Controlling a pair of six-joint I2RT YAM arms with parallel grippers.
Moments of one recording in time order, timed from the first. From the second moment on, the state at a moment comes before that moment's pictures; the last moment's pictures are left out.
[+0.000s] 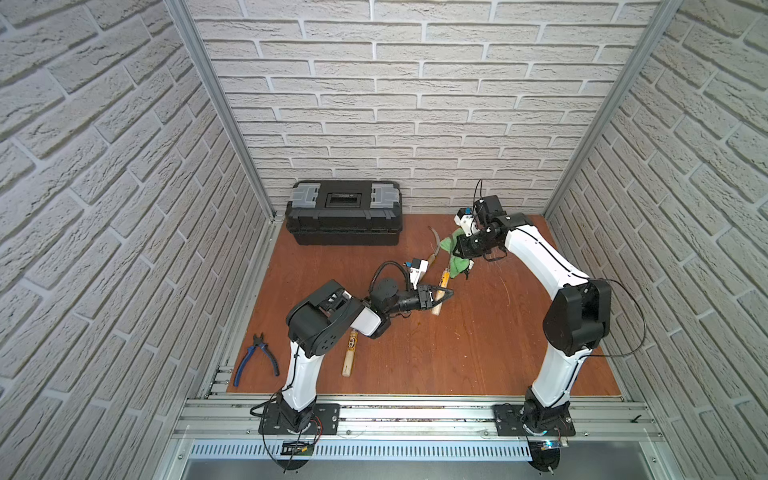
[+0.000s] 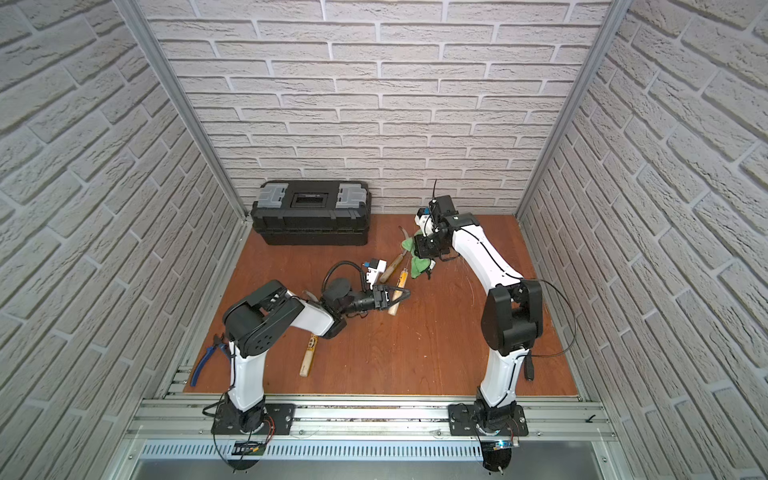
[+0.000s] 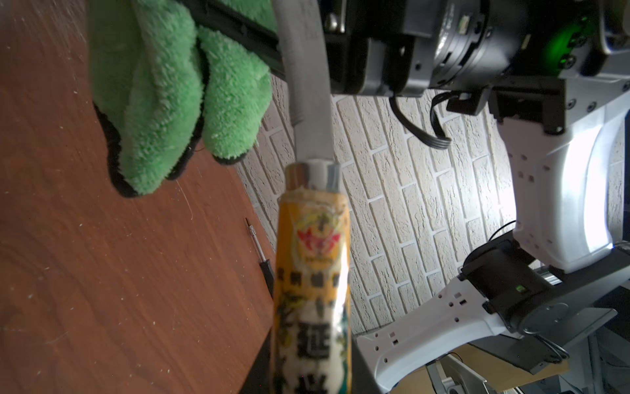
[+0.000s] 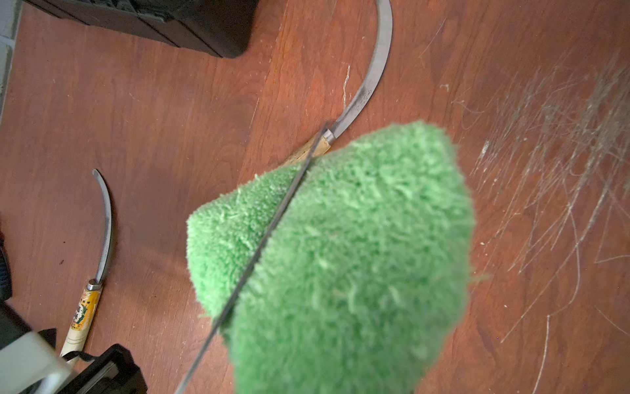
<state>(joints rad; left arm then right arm) -0.75 2.01 0.81 1.33 0.69 -1.24 0.21 1.85 1.70 -0.96 -0.26 0.04</state>
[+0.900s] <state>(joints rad) -0.69 2.03 0.84 1.30 0.81 -1.26 0.30 1.61 1.40 -0.88 -0.10 0.06</state>
